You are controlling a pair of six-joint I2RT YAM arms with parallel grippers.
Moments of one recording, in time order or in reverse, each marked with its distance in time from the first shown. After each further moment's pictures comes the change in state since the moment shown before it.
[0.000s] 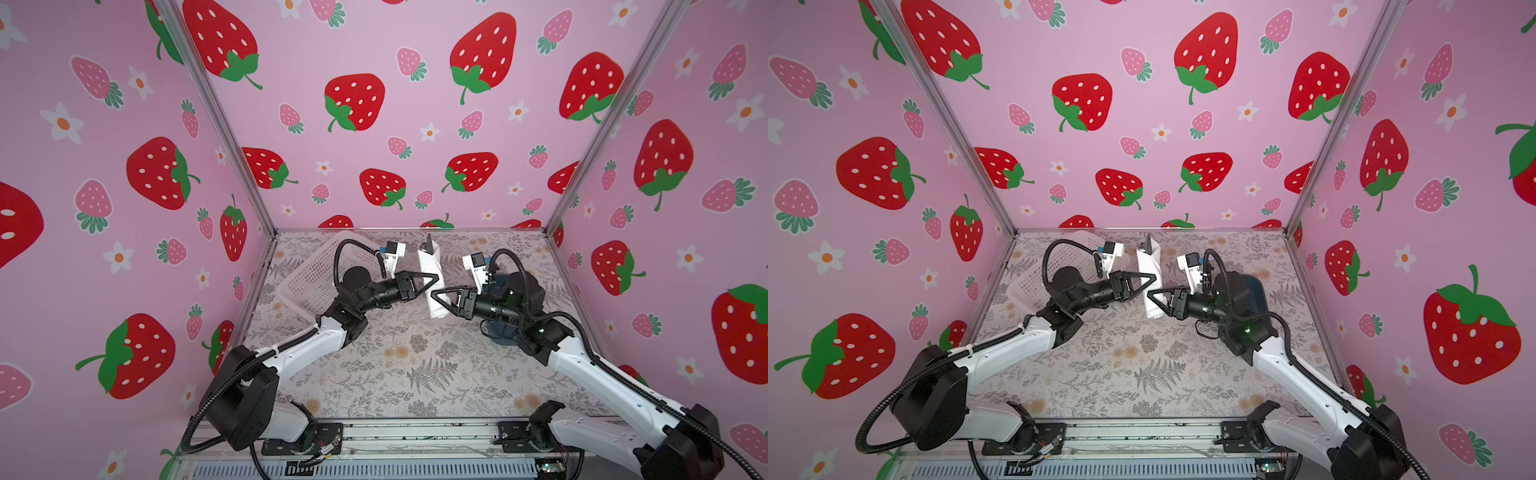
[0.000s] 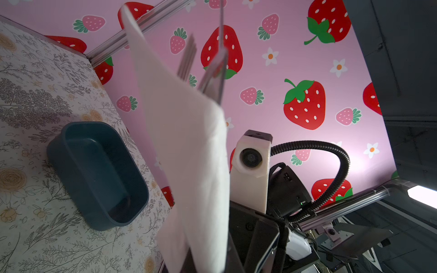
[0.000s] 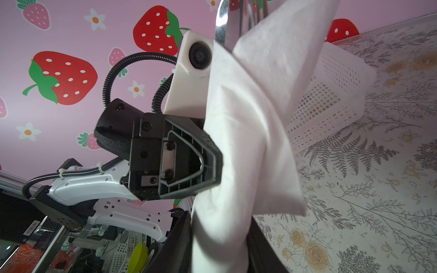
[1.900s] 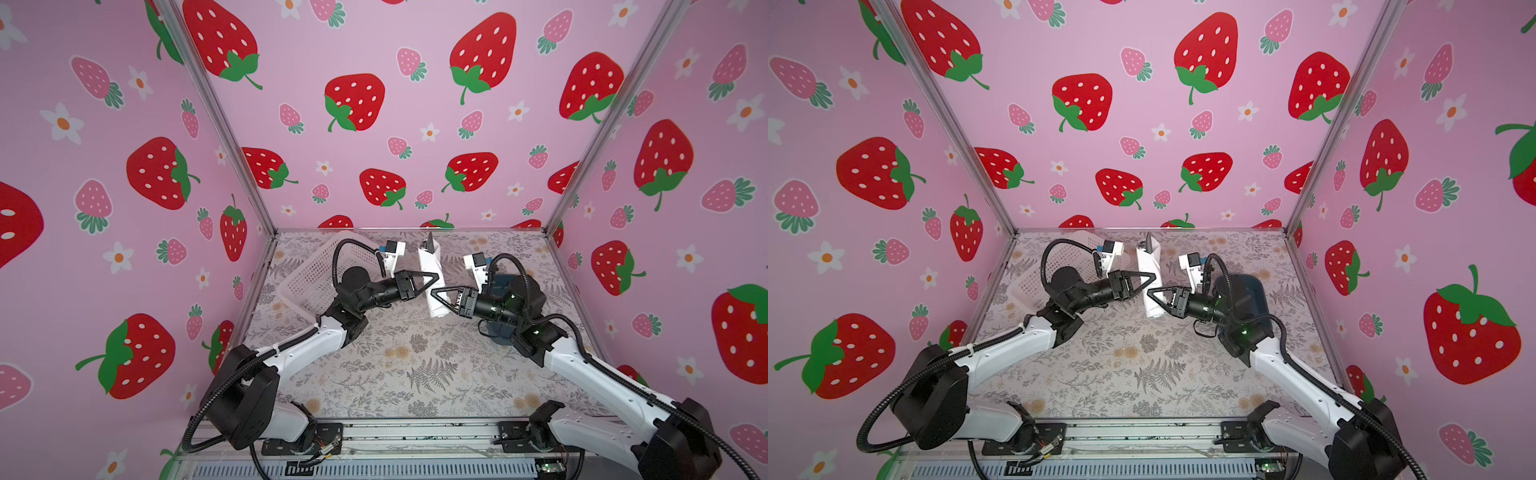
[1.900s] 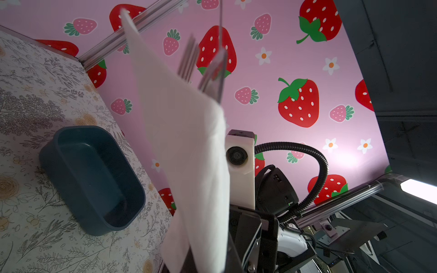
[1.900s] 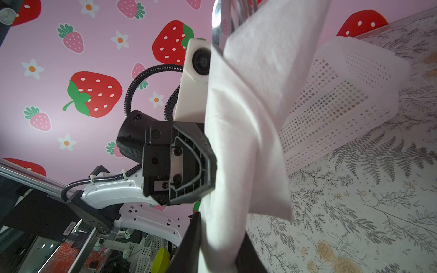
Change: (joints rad) left arm 0.003 0.005 0.000 0.034 0.012 0.009; right arm -0.010 0.021 -0.061 0.189 -0.043 0.145
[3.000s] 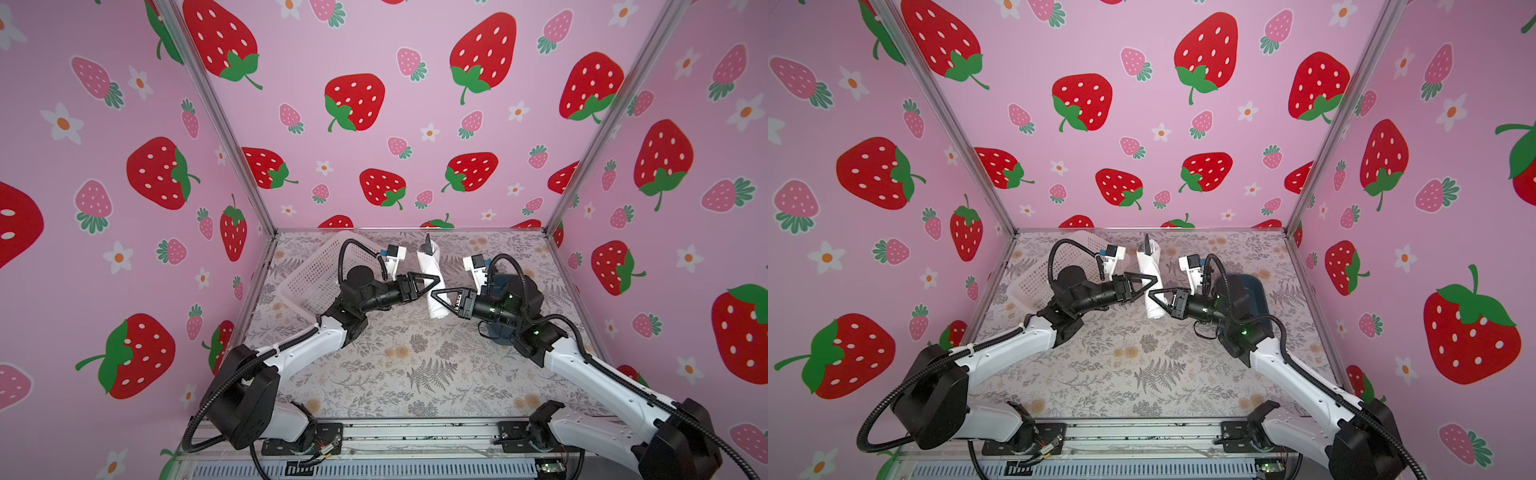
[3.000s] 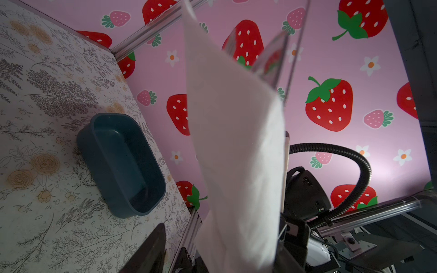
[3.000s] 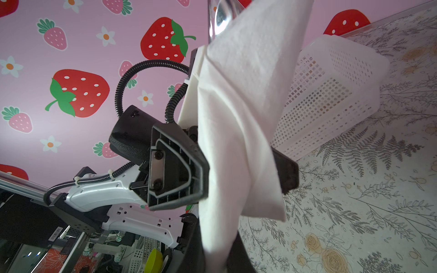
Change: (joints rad) left arm 0.000 0.004 0.000 -0.141 -0.024 0.045; right arm 0.001 -0.002 -0.002 -0.053 0.024 -0.041
